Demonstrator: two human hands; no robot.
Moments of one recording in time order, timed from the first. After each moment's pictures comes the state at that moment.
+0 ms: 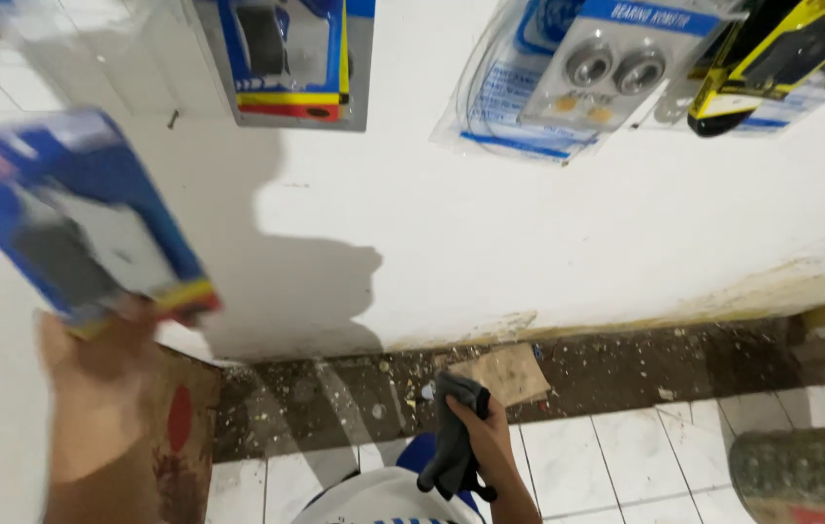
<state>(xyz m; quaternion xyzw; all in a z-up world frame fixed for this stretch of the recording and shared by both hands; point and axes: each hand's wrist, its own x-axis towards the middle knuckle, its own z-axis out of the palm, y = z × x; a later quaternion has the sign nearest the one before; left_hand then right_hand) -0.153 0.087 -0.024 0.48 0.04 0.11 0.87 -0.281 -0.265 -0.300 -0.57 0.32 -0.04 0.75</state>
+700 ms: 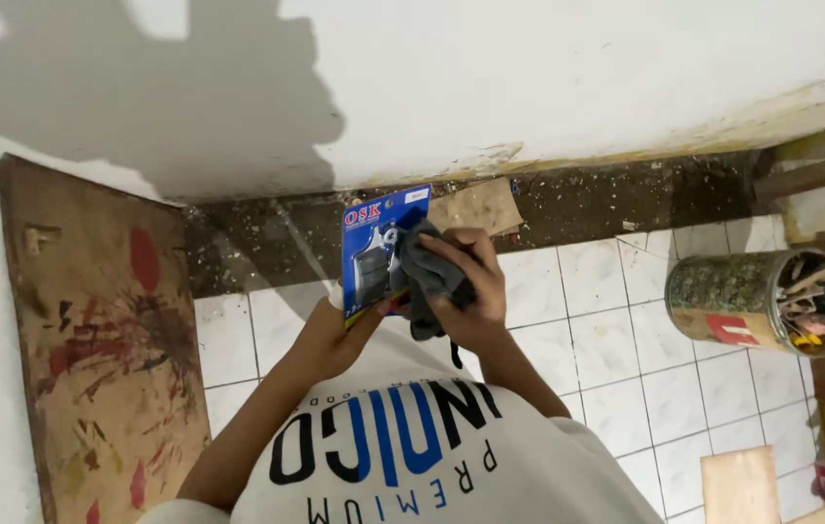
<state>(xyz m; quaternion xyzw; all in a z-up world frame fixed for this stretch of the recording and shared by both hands) -0.280 -0.011 -0.184 0.66 -0.21 -0.17 0.70 -0.301 -0.215 -0.179 -0.79 -0.11 -0.26 0.54</state>
